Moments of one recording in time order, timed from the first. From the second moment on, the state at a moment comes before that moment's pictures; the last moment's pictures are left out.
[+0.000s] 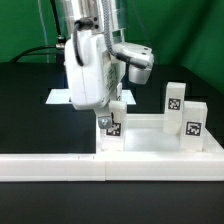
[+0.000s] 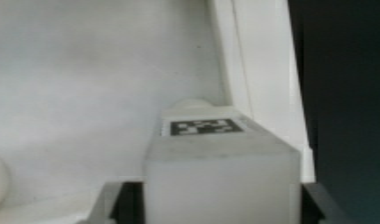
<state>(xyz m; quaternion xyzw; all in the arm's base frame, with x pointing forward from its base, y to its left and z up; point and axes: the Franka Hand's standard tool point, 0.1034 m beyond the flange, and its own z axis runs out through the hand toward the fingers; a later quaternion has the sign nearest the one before) 0.669 -0.018 0.067 -0.59 0.81 0.03 0.08</state>
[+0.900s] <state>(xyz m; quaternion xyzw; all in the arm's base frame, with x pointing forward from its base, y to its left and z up) 0.672 -0.008 0.066 -0.92 0.39 -0.03 0.05</state>
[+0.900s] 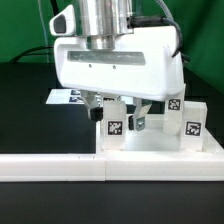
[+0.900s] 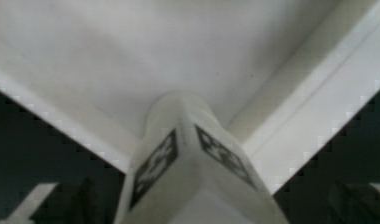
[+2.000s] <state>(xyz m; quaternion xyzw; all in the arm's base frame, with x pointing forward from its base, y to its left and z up) 0.673 -0.013 0.070 -0.95 0.32 -0.04 0.04</state>
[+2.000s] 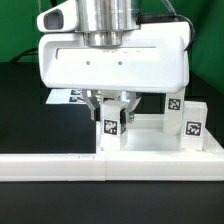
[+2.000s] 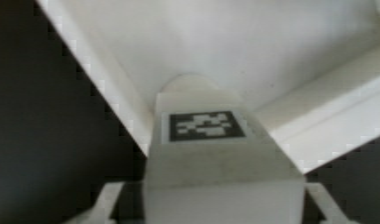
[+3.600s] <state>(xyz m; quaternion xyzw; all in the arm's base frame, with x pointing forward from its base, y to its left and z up) 0.668 -0.017 0.070 -0.45 0.89 0.07 0.09</state>
